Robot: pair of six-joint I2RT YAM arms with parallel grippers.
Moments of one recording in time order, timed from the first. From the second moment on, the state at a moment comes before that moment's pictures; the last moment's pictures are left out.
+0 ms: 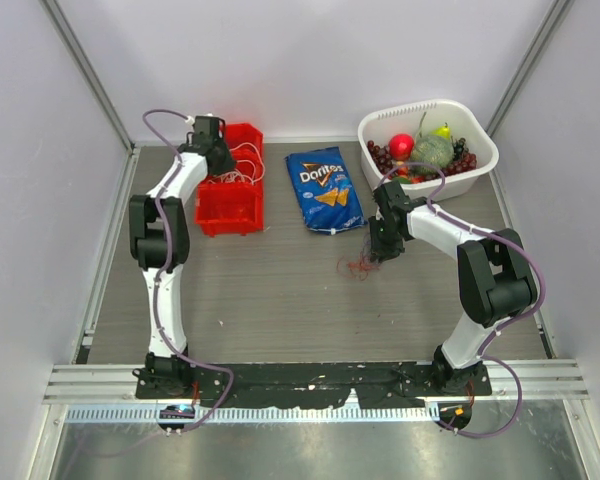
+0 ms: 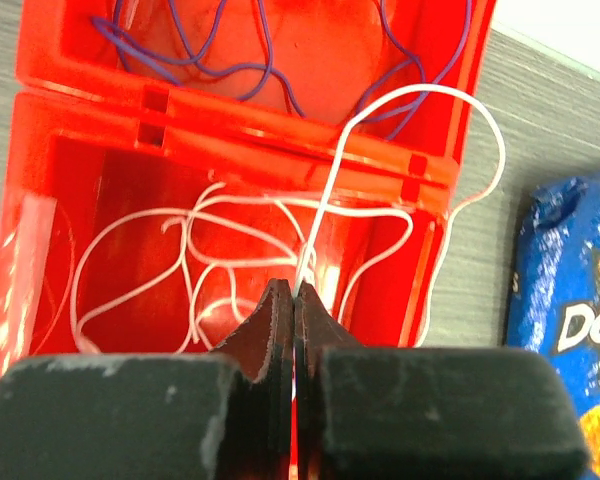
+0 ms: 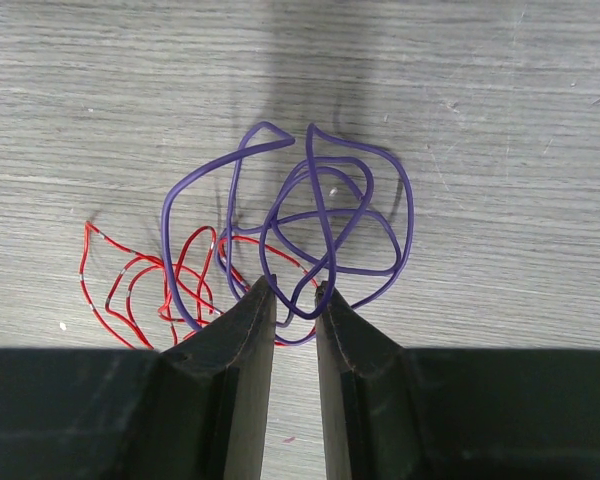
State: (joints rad) left arm -0.12 2.31 1.98 -0.44 -0.03 -0.48; right arm 0.33 1.71 1.10 -0.62 -0.05 0.31
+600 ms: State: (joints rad) left arm -0.12 2.10 1.90 -0.57 -0.10 -0.59; right arm 0.33 1.71 1.07 -0.61 -0.07 0.31
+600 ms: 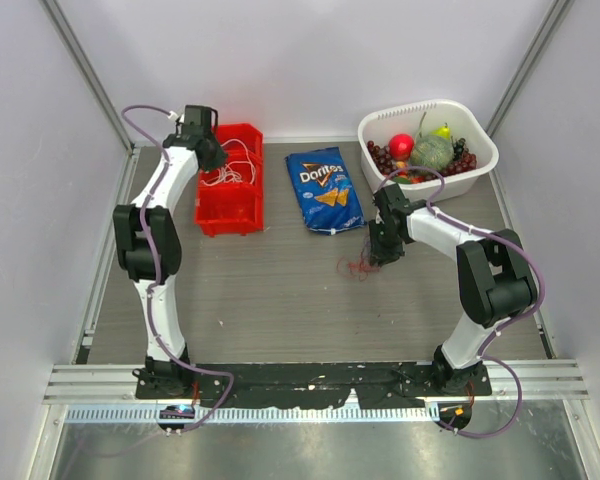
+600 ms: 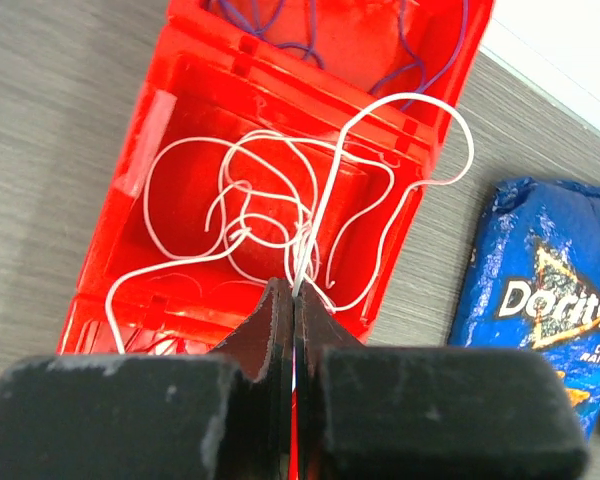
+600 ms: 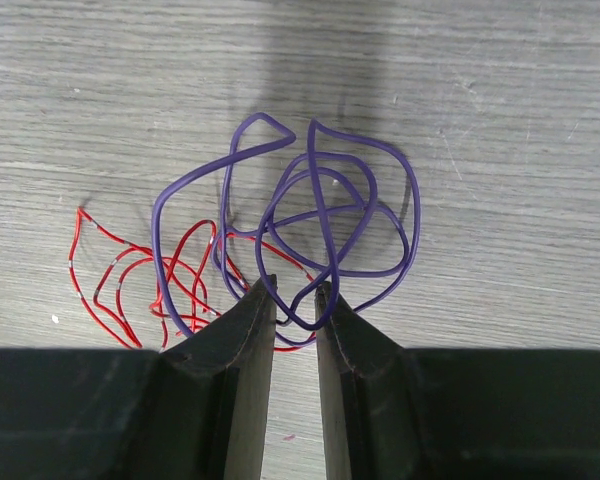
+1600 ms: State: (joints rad) left arm -0.05 2.45 2.25 -0.82 -0.09 -0.95; right arm 0.33 1.69 1.06 -0.60 -0.07 0.31
